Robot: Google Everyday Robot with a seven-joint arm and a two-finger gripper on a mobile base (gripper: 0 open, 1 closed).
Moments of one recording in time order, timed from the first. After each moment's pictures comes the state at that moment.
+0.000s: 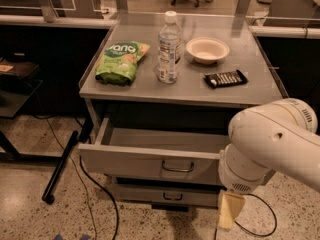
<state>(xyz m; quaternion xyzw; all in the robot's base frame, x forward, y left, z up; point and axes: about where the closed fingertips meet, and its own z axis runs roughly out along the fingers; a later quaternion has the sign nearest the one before) 0.382 -0.167 0.705 -0.62 0.78 -0.01 0.06</state>
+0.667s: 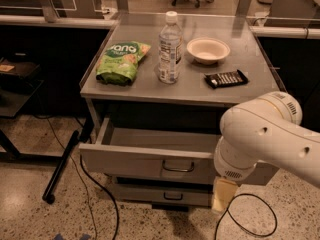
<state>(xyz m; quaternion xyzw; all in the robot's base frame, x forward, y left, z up) 0.422 -0.169 0.699 -0.61 0.79 -0.04 0.07</state>
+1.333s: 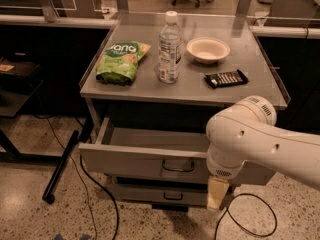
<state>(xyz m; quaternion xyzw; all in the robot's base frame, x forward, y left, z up) 0.444 -0.164 0.664 -0.61 0.79 -0.06 0.05</state>
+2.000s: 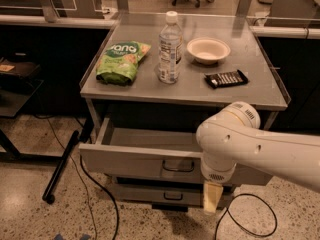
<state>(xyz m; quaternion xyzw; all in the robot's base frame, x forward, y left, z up) 0.442 -0.155 0.634 -0.62 0.78 -0.05 0.02</state>
